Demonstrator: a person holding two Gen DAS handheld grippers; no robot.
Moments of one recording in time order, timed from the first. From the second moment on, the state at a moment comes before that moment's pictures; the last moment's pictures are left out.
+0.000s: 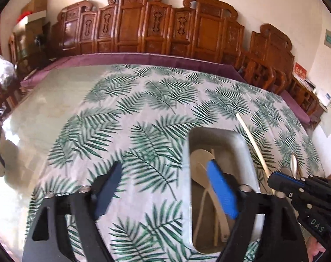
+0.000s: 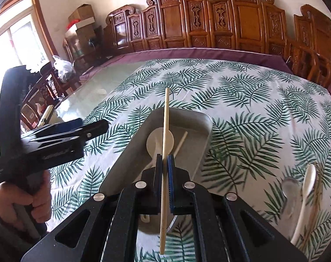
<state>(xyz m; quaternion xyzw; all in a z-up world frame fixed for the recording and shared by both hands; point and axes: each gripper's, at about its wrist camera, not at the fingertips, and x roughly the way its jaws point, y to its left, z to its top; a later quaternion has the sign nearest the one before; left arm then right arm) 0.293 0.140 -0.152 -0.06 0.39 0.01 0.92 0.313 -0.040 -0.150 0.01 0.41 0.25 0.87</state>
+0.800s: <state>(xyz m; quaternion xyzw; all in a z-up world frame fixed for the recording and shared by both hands) 0.292 0.145 -0.150 -0.05 0.39 0.01 0.92 0.324 -0.037 -0.179 0.01 0.42 0.26 0.87</state>
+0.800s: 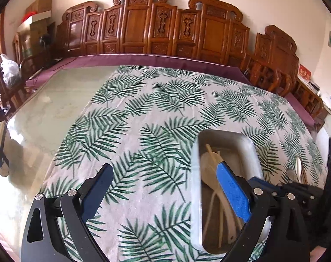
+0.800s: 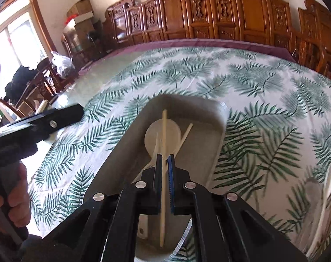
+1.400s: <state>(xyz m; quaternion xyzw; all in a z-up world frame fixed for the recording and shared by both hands) 0.267 0.024 -0.142 0.00 0.39 -0.09 0.92 0.274 -0.221 -0.144 -0.03 0.37 0.16 0.91</state>
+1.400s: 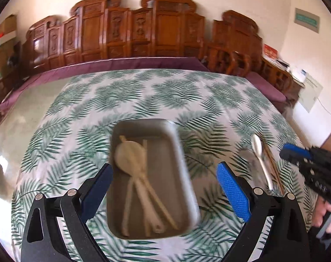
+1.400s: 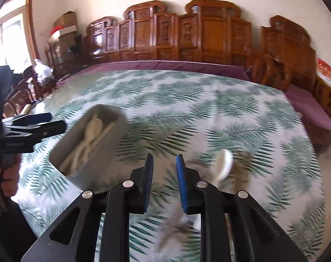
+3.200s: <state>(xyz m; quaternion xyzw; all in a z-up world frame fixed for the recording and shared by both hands) 0.278 -0.133 -0.230 0.04 0.47 -0.17 0.87 0.315 -0.309 -0.208 0.03 0.44 0.12 0.89</state>
